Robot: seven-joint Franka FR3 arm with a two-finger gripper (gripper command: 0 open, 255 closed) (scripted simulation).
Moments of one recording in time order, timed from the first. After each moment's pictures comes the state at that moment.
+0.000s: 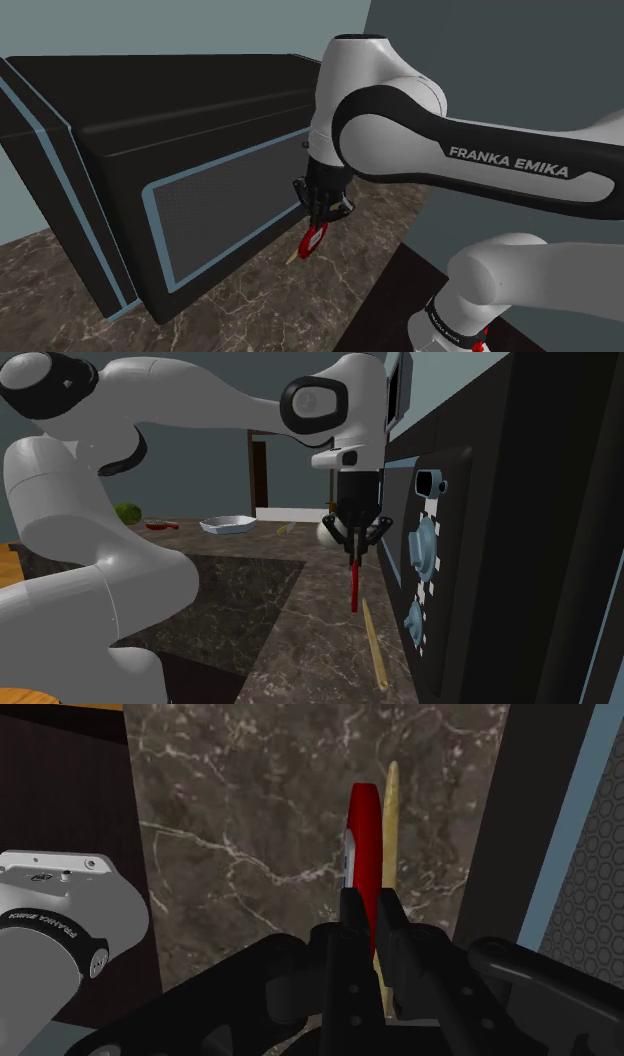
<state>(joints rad) -0.32 -0.79 0.82 -2.34 0.51 1.71 1.58</state>
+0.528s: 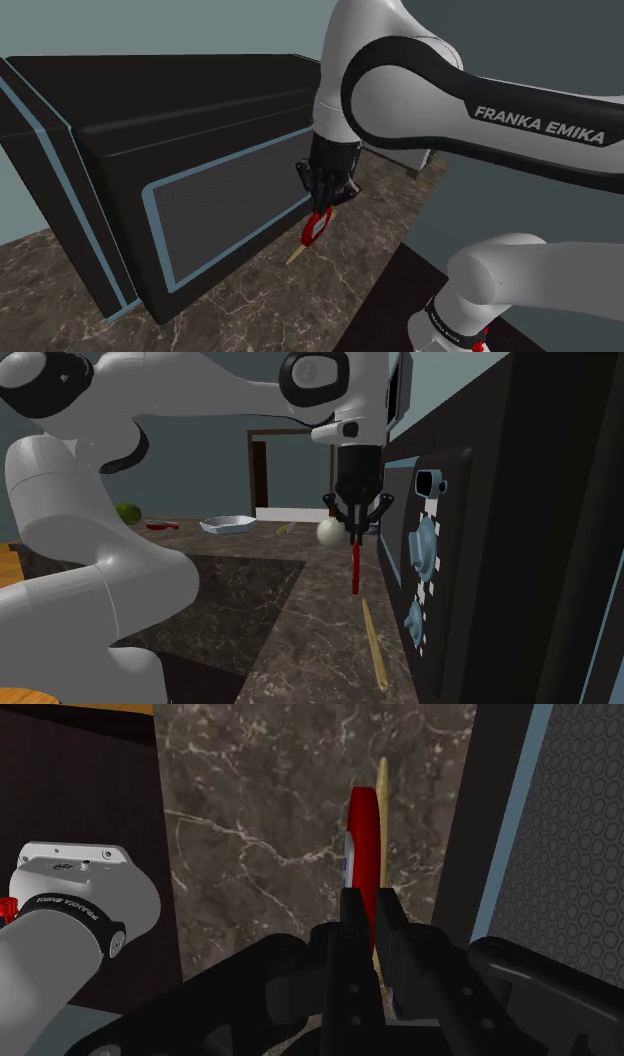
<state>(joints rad) -0.33 -0.78 0.77 -2.24 0.48 1.62 1.59</state>
